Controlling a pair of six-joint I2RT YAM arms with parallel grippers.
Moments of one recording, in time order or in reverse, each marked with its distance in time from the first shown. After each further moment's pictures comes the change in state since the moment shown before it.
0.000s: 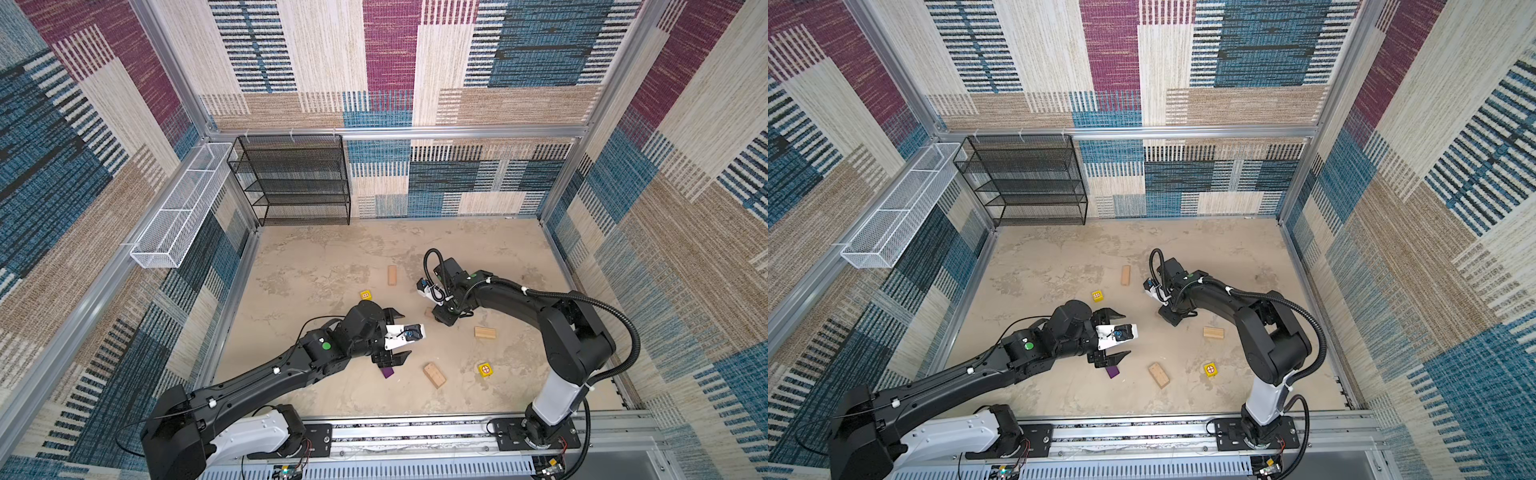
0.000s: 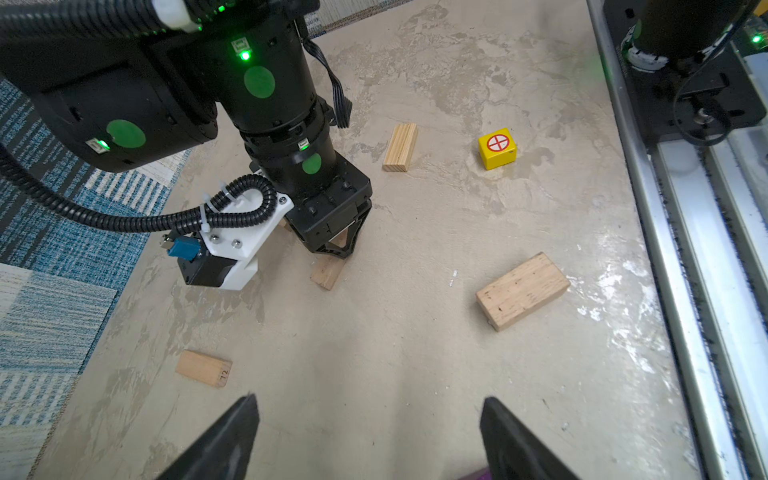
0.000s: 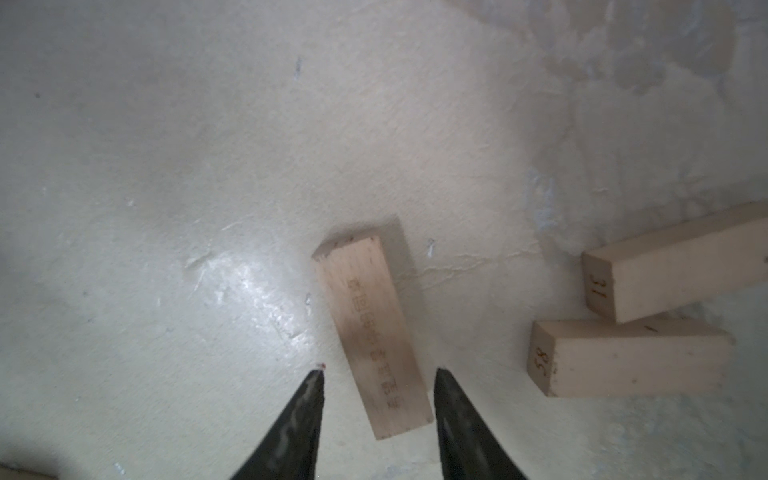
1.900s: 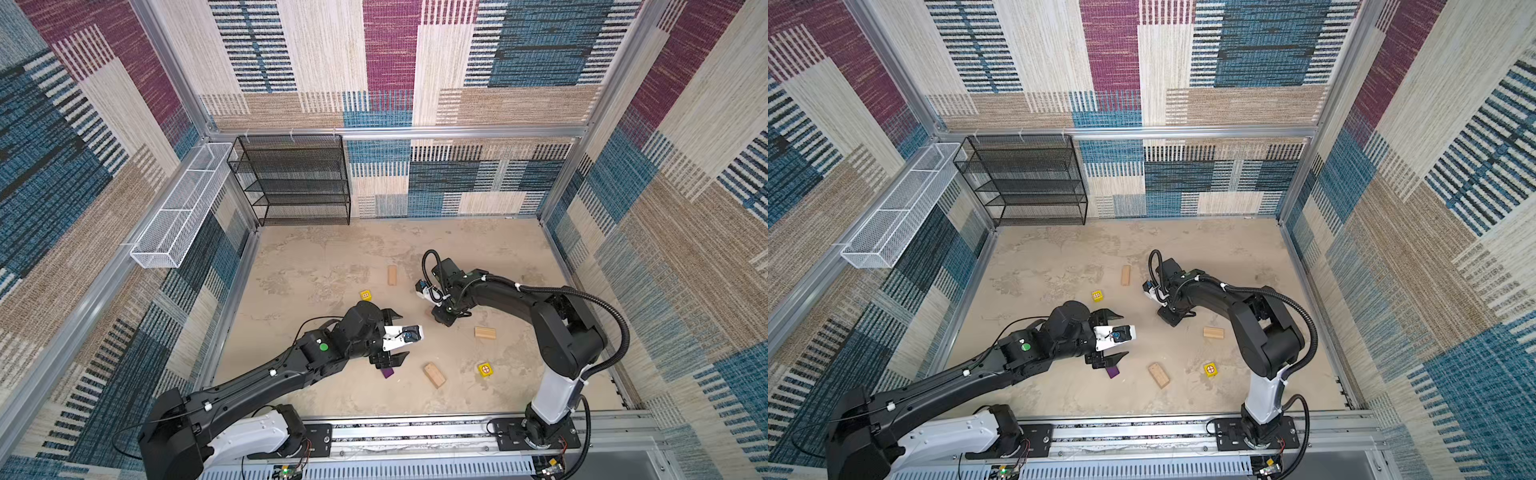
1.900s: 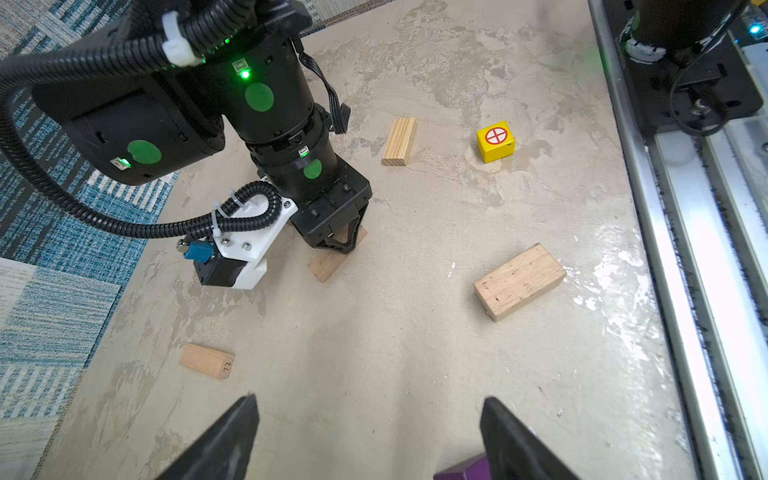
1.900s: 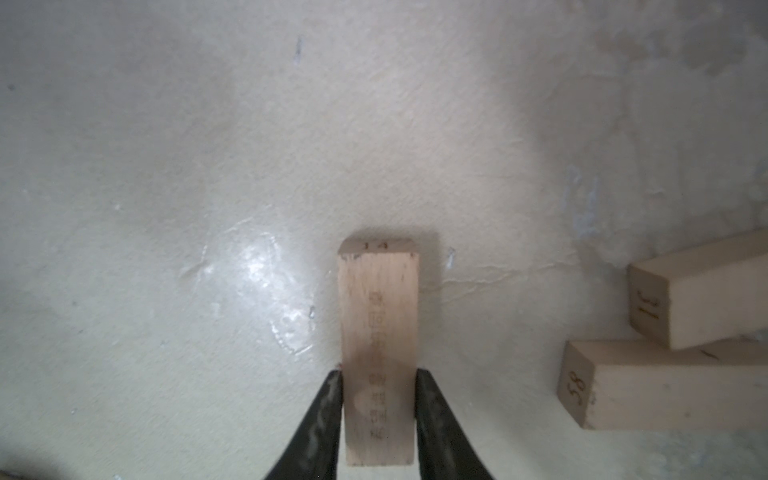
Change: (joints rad) left arm 0.000 -0.022 0.000 -0.031 -0.016 0.008; right arm -0.002 0.050 0.026 -0.023 -0.026 0.007
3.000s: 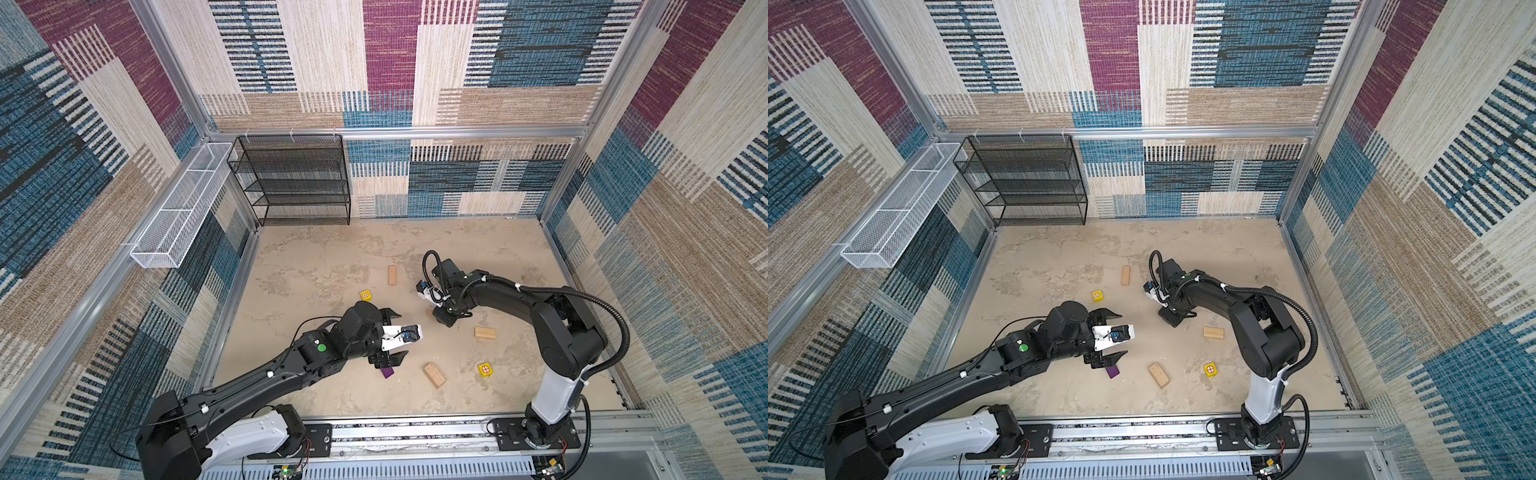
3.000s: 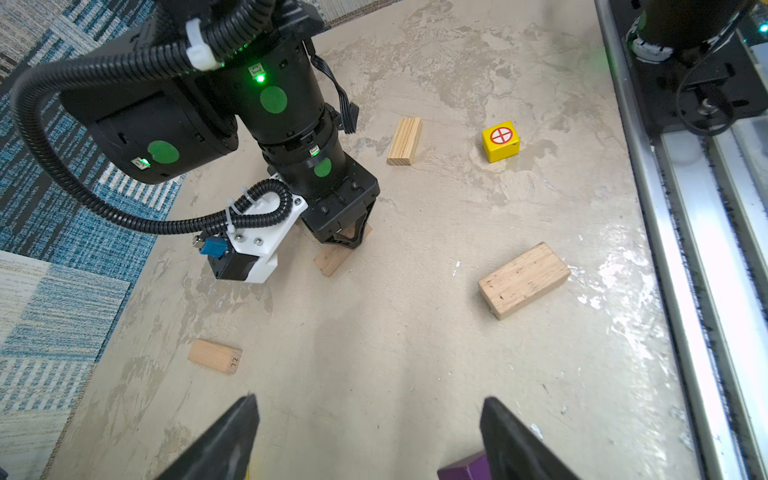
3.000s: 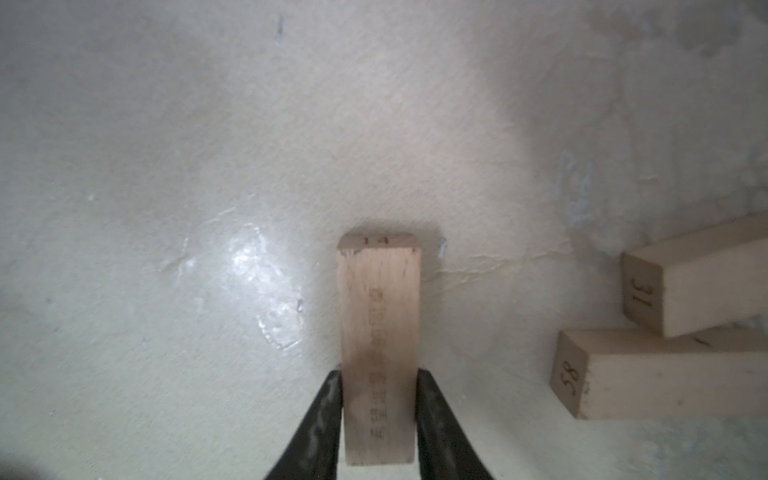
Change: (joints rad) left arm 0.000 -0.015 0.000 -0.008 -0.005 0.000; right arm 0.000 -0.002 -0.006 0.000 0.024 0.000
